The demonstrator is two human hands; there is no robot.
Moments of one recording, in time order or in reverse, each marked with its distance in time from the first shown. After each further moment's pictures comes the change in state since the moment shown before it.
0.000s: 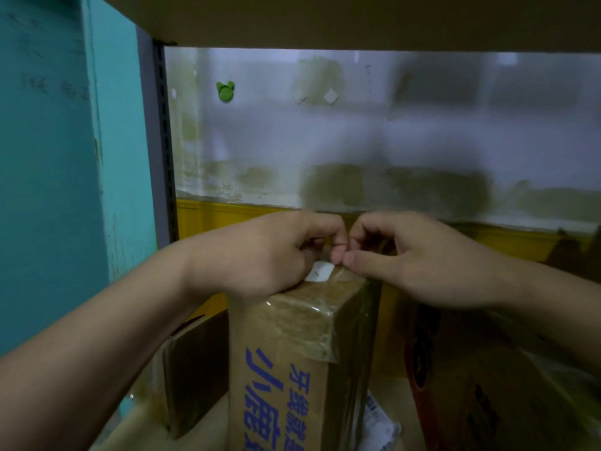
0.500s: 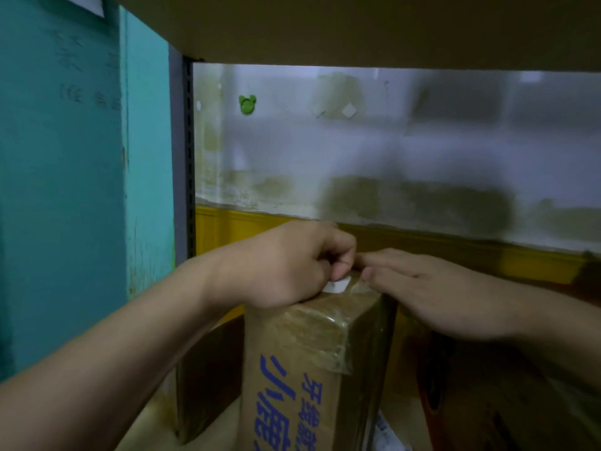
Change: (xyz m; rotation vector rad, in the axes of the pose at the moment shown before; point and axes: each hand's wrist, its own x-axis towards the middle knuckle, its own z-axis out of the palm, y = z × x) left_hand -0.001 0.000 0.003 0.069 0.051 -0.012; right_hand 0.001 0.005 0.009 -0.012 -0.250 0.093
